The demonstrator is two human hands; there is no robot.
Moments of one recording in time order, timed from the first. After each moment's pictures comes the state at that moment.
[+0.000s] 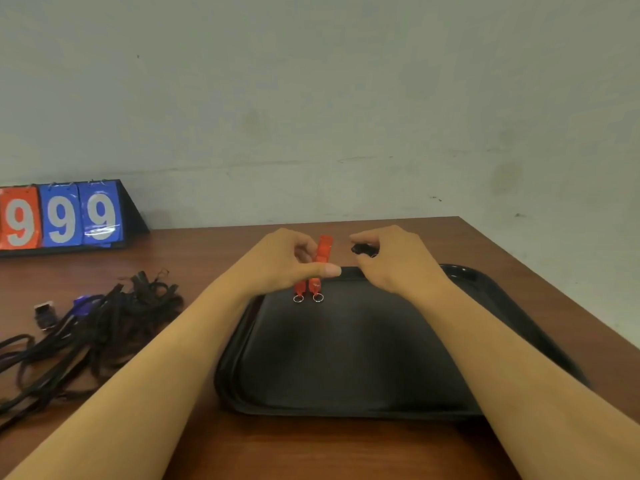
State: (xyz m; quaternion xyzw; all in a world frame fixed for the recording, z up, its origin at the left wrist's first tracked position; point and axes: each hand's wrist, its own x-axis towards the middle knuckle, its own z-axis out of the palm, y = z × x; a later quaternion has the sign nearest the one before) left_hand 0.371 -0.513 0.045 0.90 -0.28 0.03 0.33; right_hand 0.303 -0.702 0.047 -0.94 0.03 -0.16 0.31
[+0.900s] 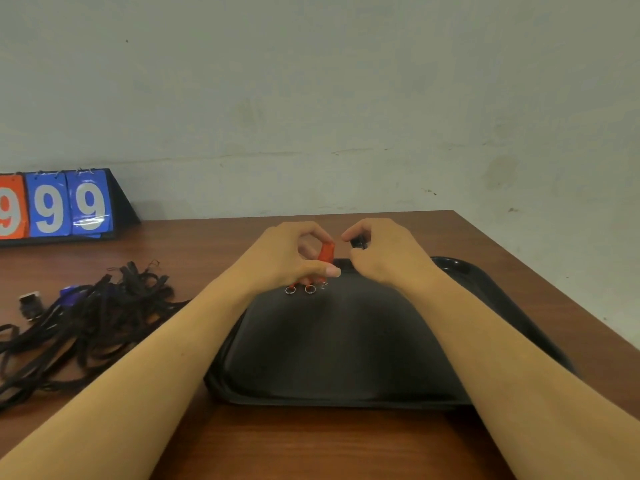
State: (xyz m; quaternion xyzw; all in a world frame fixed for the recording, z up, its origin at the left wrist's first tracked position) left_hand 0.355 -0.529 0.043 0.89 -0.29 0.03 0.34; right_hand 0.310 -0.703 0.042 -0.94 0.01 -0.16 0.31
